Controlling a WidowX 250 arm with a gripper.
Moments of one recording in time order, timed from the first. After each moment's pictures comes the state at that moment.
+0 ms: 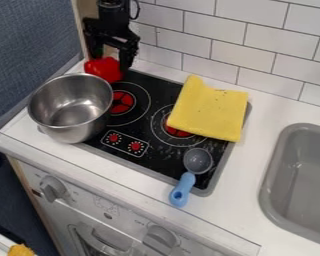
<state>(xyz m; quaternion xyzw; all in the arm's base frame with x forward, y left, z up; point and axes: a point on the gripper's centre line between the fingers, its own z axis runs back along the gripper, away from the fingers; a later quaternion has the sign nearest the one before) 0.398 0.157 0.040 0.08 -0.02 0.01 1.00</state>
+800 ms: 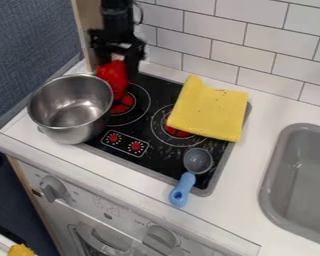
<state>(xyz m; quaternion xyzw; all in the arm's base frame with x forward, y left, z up) 0.401 0.134 0.041 0.01 -0.03 0.04 1.00</state>
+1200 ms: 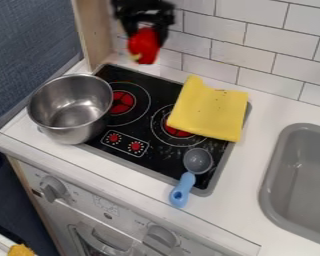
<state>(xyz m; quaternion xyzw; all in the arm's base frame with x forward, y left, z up) 0.429 0.075 0.093 -0.02 -0.14 0.03 0.99</state>
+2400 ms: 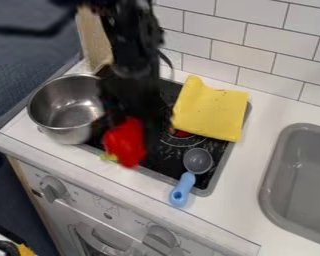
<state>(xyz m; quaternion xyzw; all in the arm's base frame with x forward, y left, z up) 0.252 0.008 0.060 0.05 -0.06 -0.06 0.99</state>
